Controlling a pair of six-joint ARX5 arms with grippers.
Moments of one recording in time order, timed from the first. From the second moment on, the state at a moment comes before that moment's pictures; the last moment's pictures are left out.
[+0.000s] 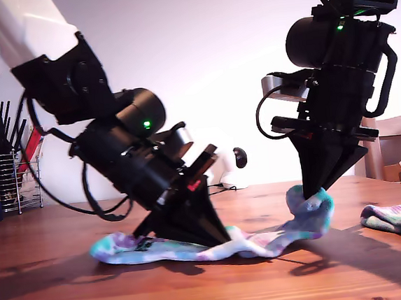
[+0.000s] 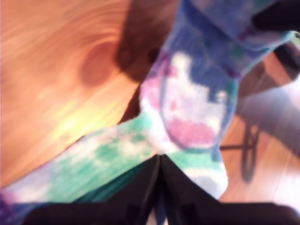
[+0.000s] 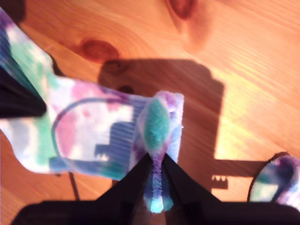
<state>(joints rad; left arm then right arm) -0.60 2.04 1.18 -0.18 0.60 -0.13 0.36 1.75 1.16 -0.61 -0.18 -0.16</state>
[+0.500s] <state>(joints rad) -0.63 2.05 1.19 -0.13 0.59 -0.13 0.36 1.61 1.16 -0.64 -0.23 -0.15</state>
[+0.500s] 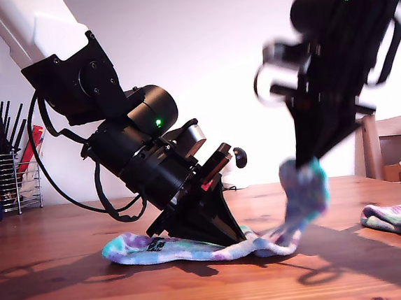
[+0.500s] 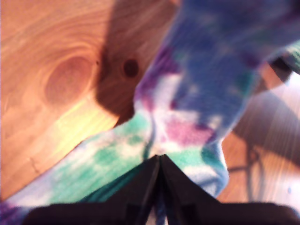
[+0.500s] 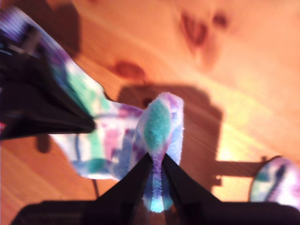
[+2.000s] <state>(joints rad) -0.78 2.20 1.46 -0.21 0.55 -0.05 0.36 1.50 1.16 -0.77 -0.25 -0.15</state>
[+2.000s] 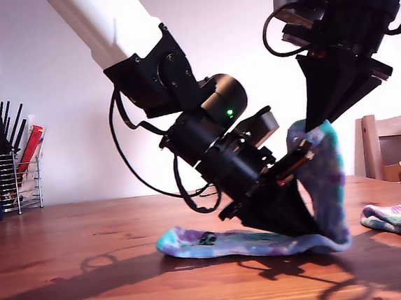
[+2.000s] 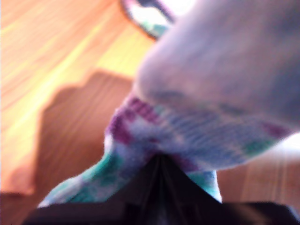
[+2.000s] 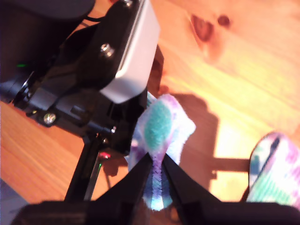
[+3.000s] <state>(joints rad) -0.71 2.21 1.54 -0.47 0.55 0.04 0.36 1.50 1.16 -0.77 -0.25 -0.16</state>
